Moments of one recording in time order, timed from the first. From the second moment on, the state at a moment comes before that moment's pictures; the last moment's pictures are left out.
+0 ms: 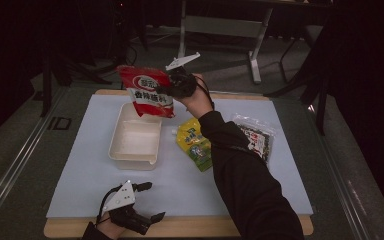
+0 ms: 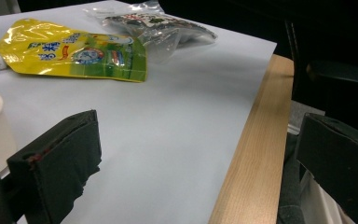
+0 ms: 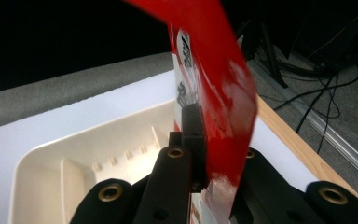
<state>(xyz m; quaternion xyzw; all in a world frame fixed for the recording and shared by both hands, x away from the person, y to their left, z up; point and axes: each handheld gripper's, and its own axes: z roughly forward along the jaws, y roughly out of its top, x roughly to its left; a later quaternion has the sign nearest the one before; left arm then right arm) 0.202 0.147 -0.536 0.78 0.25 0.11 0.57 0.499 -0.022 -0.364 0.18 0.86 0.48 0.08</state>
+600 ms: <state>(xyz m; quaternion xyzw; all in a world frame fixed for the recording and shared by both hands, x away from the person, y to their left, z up) 0.199 0.151 -0.537 0.77 0.26 0.10 0.57 0.520 0.013 -0.399 0.18 0.86 0.48 0.06</state>
